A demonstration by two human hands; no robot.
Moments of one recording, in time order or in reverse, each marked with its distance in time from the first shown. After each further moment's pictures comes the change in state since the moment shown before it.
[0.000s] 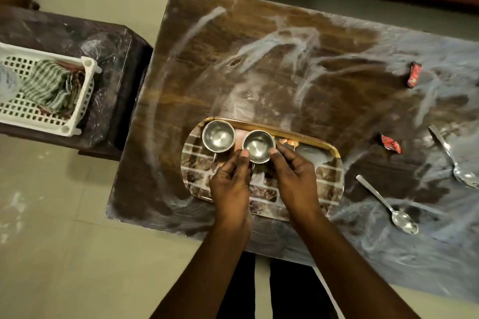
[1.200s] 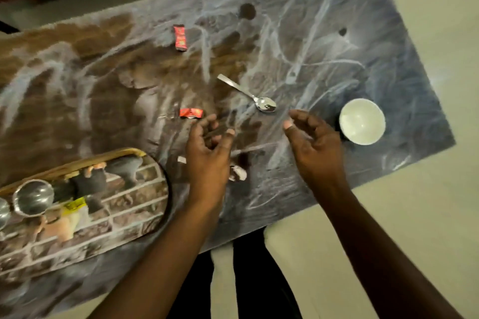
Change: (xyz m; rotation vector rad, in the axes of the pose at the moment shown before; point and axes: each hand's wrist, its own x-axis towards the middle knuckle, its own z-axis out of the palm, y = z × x) left_hand -0.138 -0.170 0.217 0.811 -0.475 0.244; right_hand -0.030 0.014 -0.378 -0.103 0.558 -0.160
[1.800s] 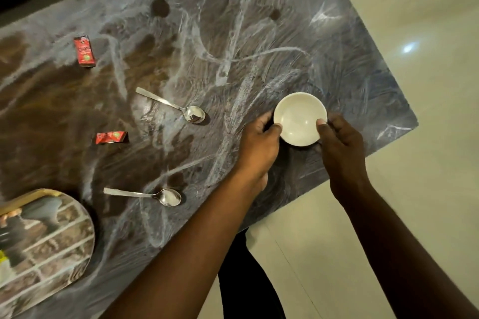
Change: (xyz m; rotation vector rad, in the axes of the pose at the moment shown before) left_hand -0.020 -0.021 0.225 0.103 -0.477 -0.300; right_hand 0.071 0.108 -0.142 0.123 0.200 0.290
